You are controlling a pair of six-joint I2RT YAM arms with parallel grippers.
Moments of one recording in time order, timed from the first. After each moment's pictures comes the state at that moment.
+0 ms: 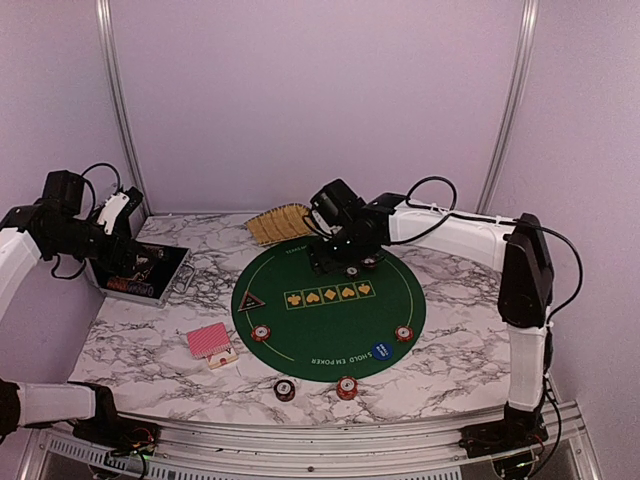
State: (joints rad) left arm 0.03 1.06 1.15 -0.96 0.44 0.46; right arm 0.81 2.07 1.81 -0.71 0.22 0.26
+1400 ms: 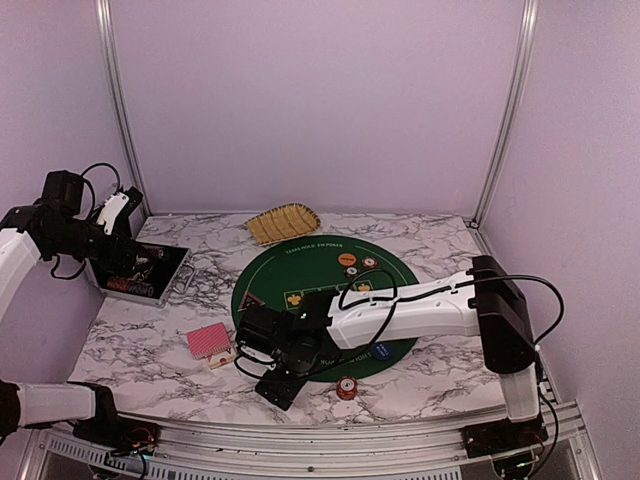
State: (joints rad) left arm 0.03 1.06 1.15 -0.96 0.44 0.46; right arm 1.31 2.14 1.69 -0.84 0.05 0.23
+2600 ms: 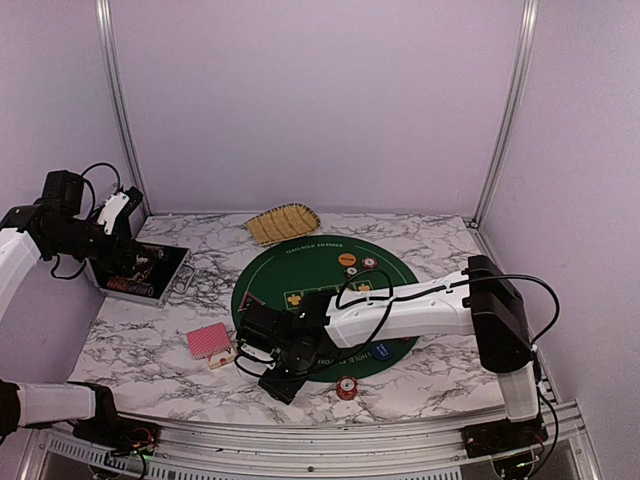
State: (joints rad) left arm 0.03 1.06 1.15 -0.96 0.45 0.46; right arm 1.29 2.16 1.69 -0.82 0.03 0.23
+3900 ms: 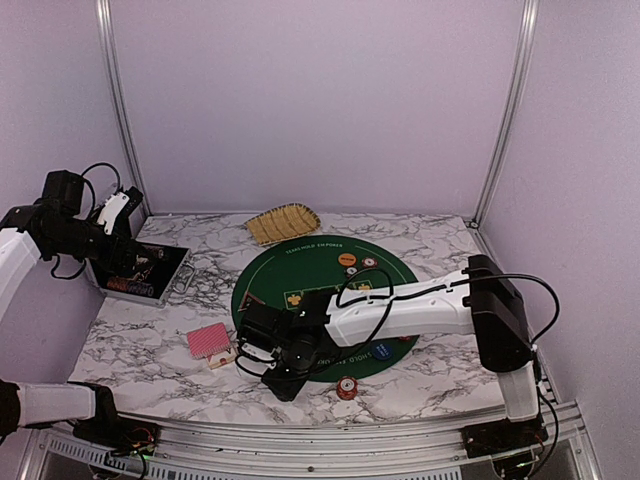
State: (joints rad) left arm 0.03 1.06 1.15 -0.96 0.45 0.46; right arm 1.29 2.16 1.69 -0.84 0.02 0.23
